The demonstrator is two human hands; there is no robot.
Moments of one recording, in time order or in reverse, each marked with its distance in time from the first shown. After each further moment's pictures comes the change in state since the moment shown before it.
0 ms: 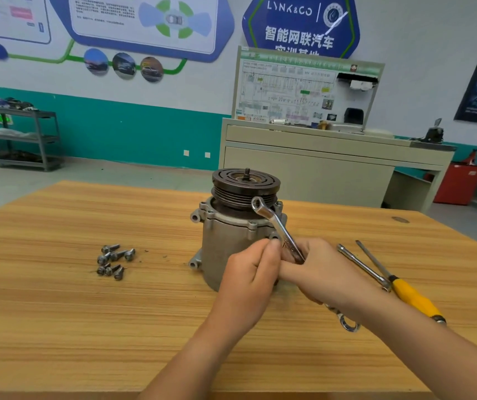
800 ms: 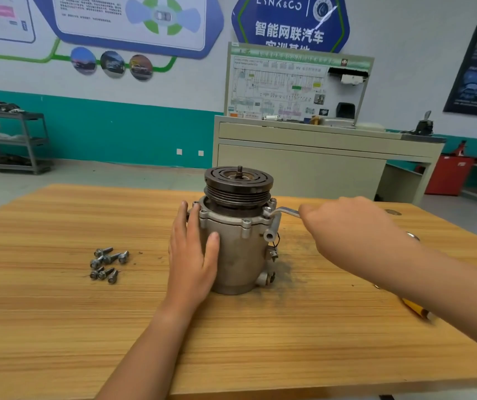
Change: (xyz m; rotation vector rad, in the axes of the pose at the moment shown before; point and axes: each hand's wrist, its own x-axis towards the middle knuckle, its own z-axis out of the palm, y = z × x) left_hand 0.013 -0.081 -0.047 0.518 0.177 -0.140; right_hand 0.008 -0.025 -0.044 -1.533 0.044 -0.186
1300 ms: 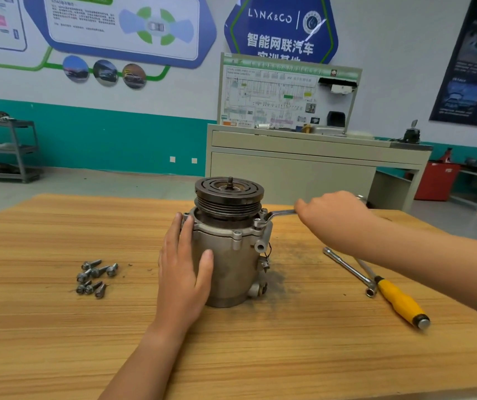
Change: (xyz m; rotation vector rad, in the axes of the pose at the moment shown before) left_hand -0.006 0.004 -0.001 -0.023 0.034 0.078; right_hand 0.040 0.030 0.030 -0.102 -0.009 -0.042
